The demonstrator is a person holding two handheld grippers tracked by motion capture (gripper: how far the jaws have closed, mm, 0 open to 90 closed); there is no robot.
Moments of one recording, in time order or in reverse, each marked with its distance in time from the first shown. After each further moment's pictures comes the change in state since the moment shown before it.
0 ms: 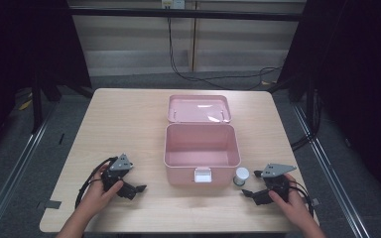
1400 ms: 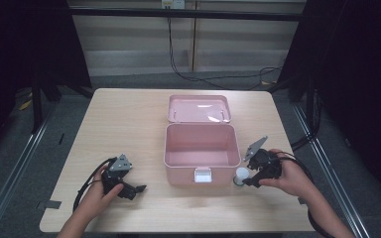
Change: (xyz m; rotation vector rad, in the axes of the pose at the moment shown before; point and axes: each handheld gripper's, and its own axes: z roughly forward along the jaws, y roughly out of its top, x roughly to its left) left arm -0.002 -0.001 -0.002 0.005 0.021 -0.011; right arm -0.003 0.099 -0.004 0.462 0.108 -0.256
